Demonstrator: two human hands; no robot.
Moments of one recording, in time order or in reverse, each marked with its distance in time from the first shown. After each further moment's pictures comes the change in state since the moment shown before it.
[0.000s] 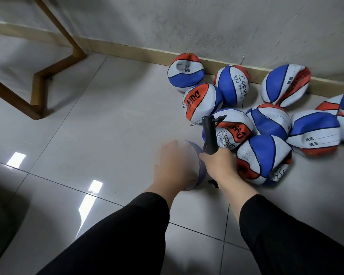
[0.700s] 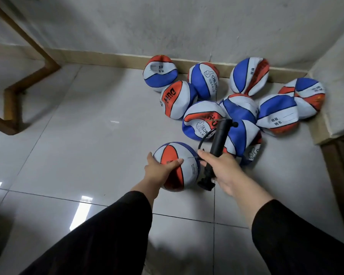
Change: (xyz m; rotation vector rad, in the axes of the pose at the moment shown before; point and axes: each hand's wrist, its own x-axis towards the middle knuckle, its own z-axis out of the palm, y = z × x) left_hand -0.021 -0.012 0.015 -0.859 -0.147 -0.486; right_hand -0.053 0.045 -0.054 0.570 -0.227 0.152
